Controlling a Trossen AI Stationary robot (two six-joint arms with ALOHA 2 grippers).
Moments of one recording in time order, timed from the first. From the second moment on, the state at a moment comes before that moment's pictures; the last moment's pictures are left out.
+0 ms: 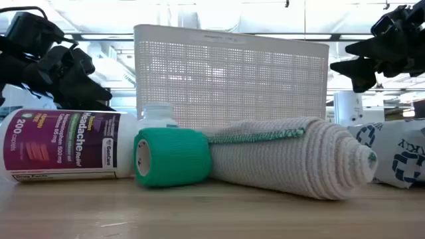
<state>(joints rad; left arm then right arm) 0.15 0.47 0.01 0.11 0.00 -0.38 0.03 0.03 0.01 0.02 0.05 0.21</state>
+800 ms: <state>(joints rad) 0.15 0.47 0.01 0.11 0.00 -0.38 0.03 0.03 0.01 0.02 0.05 0.21</state>
